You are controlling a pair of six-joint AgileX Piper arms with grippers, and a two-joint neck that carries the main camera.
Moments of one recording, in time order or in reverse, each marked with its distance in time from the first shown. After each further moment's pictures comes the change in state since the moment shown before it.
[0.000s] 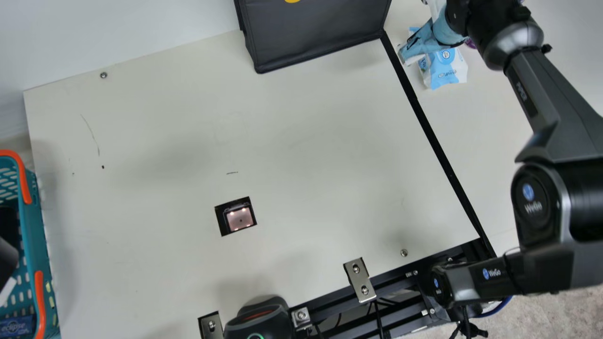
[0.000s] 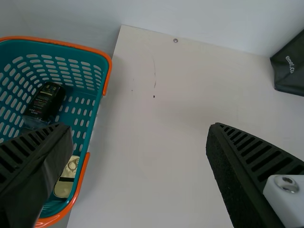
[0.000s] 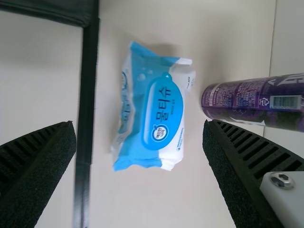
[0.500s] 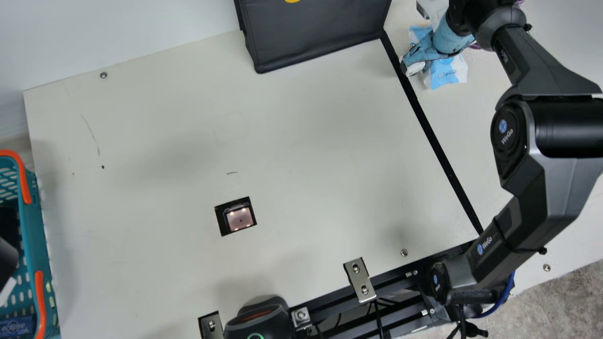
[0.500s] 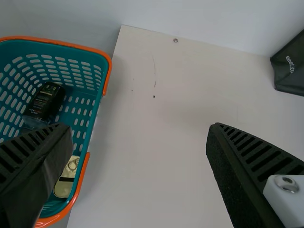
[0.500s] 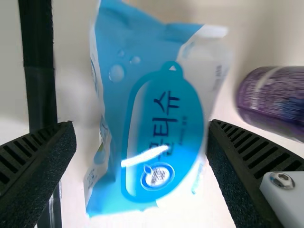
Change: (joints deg) left arm 0.0 0.0 0.0 0.0 0.0 0.0; right arm -6.9 16.5 -7.1 5.4 0.3 -6.2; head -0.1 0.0
